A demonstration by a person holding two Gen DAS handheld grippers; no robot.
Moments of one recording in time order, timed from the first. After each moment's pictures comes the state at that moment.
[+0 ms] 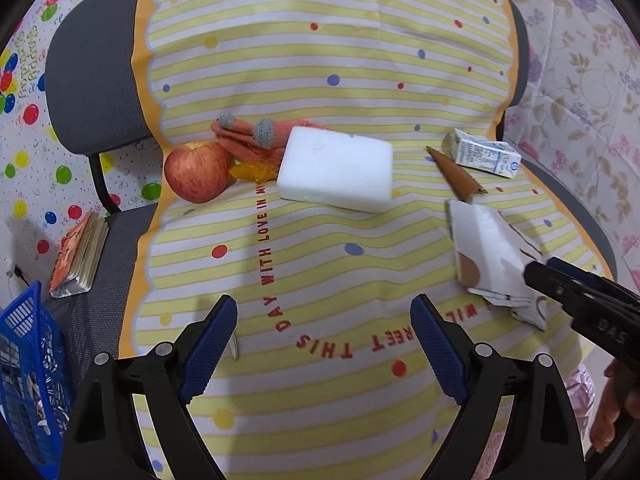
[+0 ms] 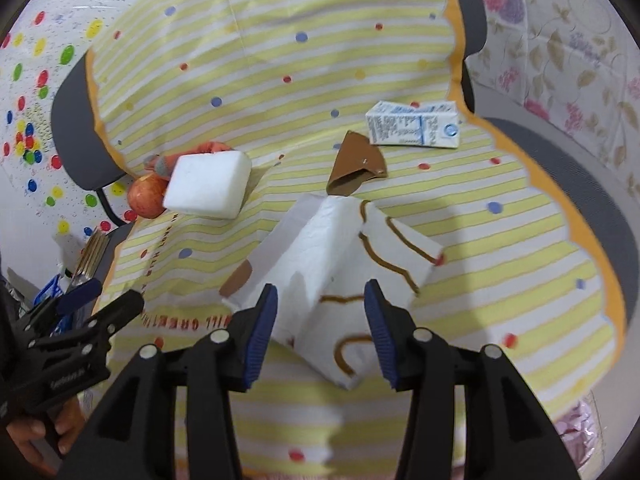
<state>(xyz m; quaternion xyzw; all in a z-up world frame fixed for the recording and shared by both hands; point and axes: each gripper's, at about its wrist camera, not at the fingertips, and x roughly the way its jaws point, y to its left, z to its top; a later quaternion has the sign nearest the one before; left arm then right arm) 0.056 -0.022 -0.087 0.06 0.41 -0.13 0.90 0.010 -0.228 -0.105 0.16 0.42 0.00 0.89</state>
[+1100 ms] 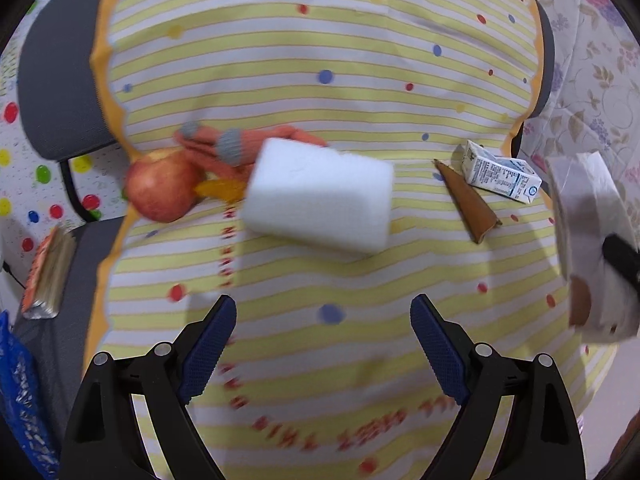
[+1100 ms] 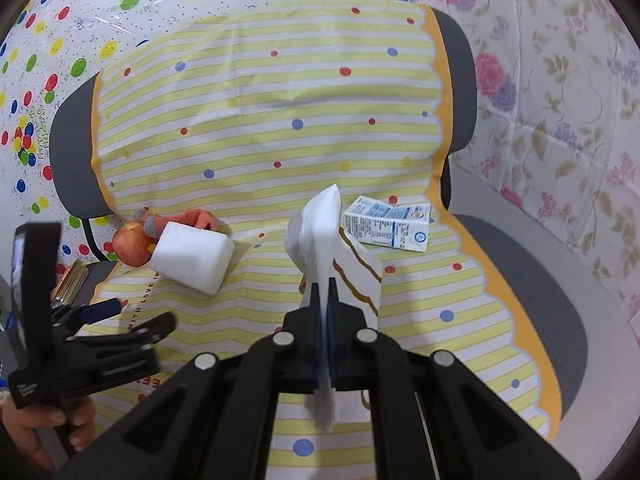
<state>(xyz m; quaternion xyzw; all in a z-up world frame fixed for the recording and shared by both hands) 0.111 -0.059 -0.095 0.04 0.43 -0.12 0.89 0.019 -0.244 -0.052 0.08 0.33 -0.03 0.94</state>
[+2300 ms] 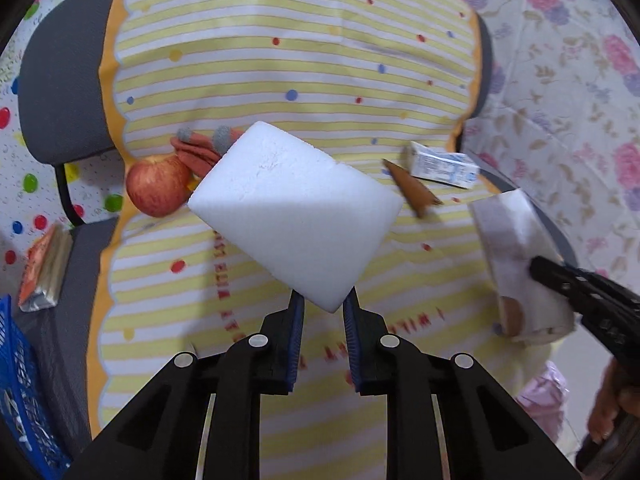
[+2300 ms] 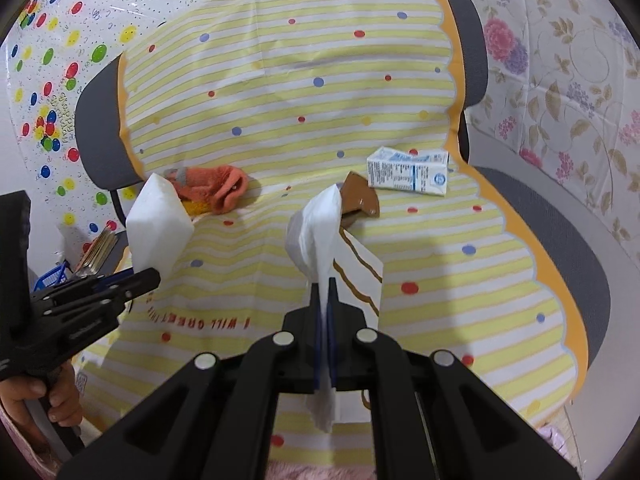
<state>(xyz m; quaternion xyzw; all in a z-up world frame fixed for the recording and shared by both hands) 0.045 -0.031 -0.078 0.03 0.40 -0.21 0.89 -0.022 -0.234 -0.073 0.12 0.37 0.01 0.92</state>
